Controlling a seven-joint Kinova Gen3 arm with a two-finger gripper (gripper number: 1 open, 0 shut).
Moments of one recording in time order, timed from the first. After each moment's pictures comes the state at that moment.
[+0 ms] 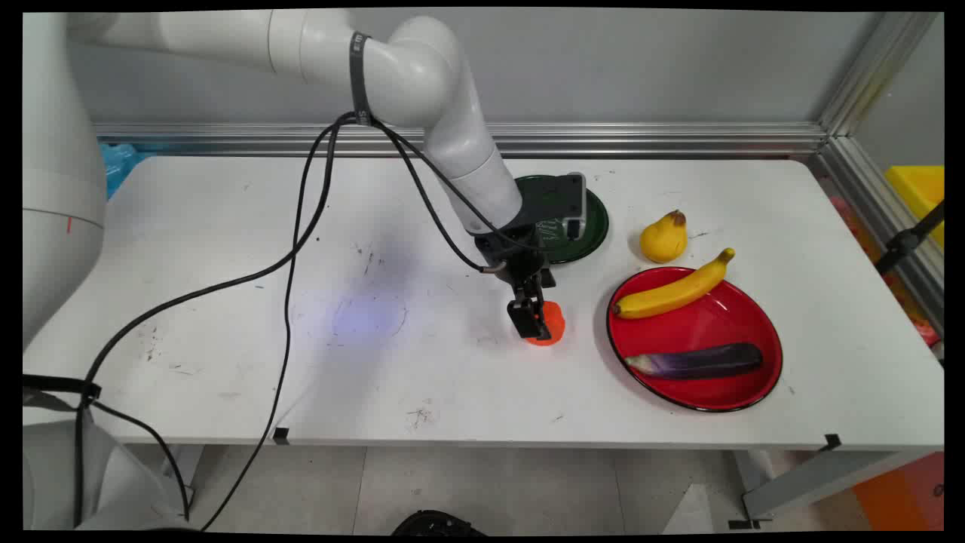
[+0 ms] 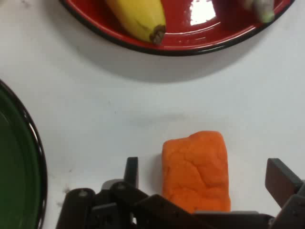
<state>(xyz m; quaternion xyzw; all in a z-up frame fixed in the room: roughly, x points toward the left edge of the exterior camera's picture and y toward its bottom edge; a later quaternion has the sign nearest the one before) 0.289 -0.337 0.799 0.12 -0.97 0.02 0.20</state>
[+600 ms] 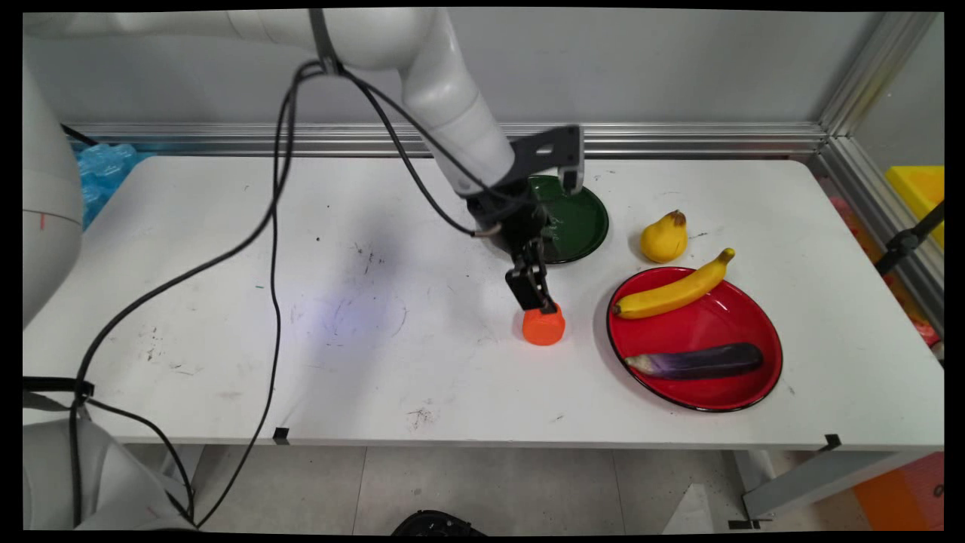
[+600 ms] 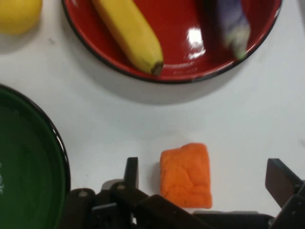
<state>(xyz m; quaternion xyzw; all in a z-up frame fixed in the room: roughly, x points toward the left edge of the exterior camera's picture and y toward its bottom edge) 0.302 -0.332 0.857 0.12 -0.97 0.03 0.23</state>
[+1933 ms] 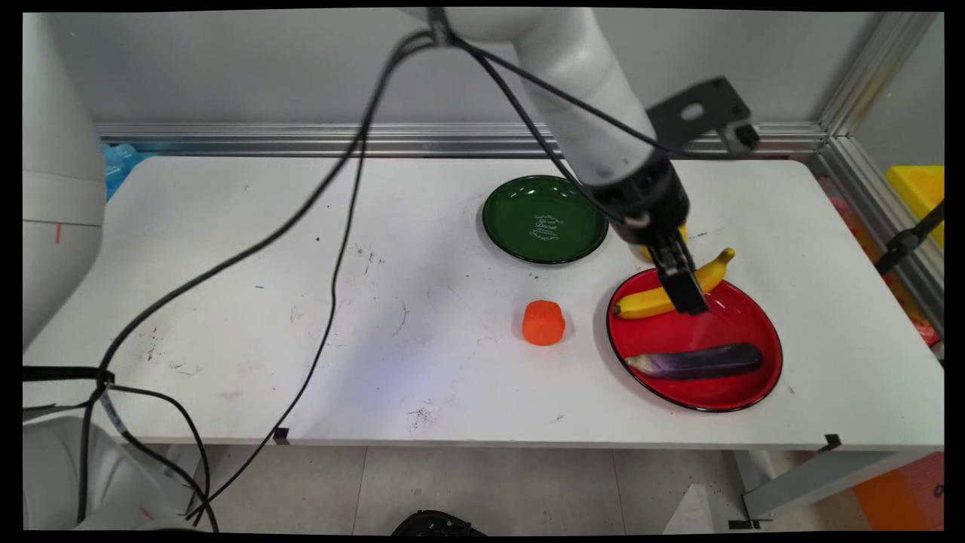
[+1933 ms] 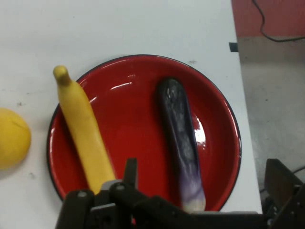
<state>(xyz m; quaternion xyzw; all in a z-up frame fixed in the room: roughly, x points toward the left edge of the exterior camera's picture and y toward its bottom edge) 0.180 -0.327 0.906 0.18 -0.94 0.03 0.30</state>
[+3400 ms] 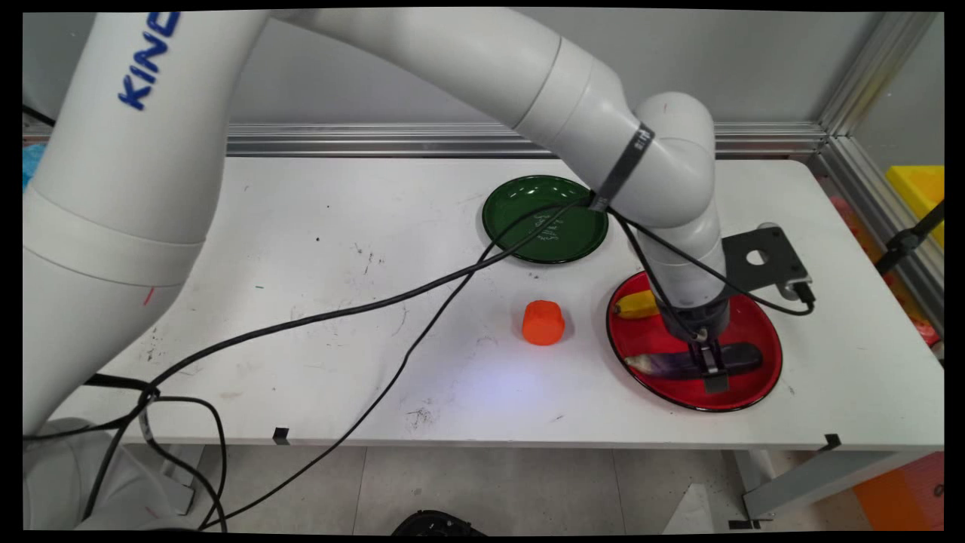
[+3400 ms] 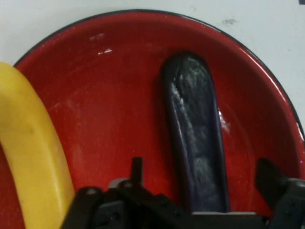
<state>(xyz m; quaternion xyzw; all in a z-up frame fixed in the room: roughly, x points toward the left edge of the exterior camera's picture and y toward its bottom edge) 0.064 -0.333 0.784 0.21 -0.95 0.06 0.21</state>
